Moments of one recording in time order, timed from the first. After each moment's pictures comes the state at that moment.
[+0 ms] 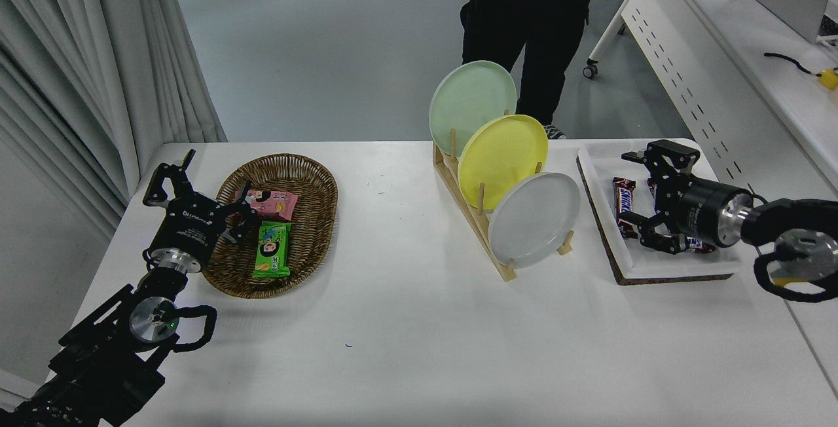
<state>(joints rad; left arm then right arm) -0.50 0.26 -1.08 -0.52 0.15 -0.58 -0.44 1.29 -0.74 -0.44 1.13 0.39 0.17 0.13</state>
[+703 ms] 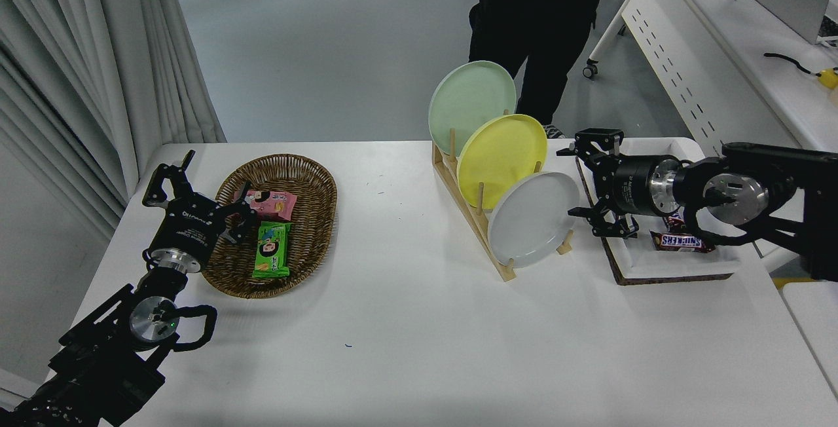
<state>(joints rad) -0.50 0.26 -1.08 -0.53 0.15 -0.58 -0.44 1.38 -0.56 -0.37 1.04 0.28 0.11 -0.09</state>
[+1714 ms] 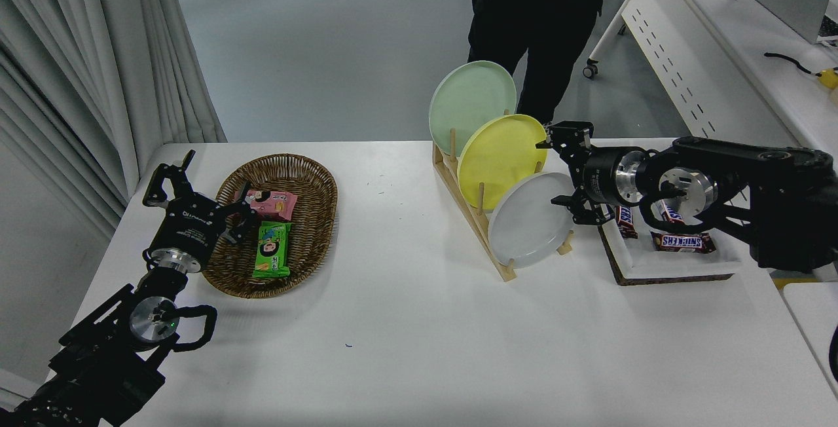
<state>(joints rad) -0.50 0.26 -1.08 -0.53 0.15 -0.58 -0.44 1.34 -0.44 -0.33 0.94 0.32 0.01 -0.09</state>
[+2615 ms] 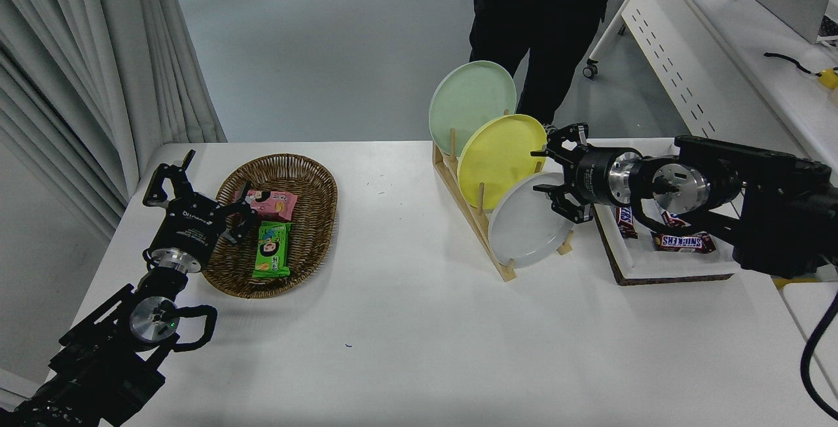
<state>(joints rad) -0.50 0.26 -1.08 -0.53 0.15 -0.58 -0.44 1.29 -0.44 -0.23 0.93 0.42 0.00 -0.13</state>
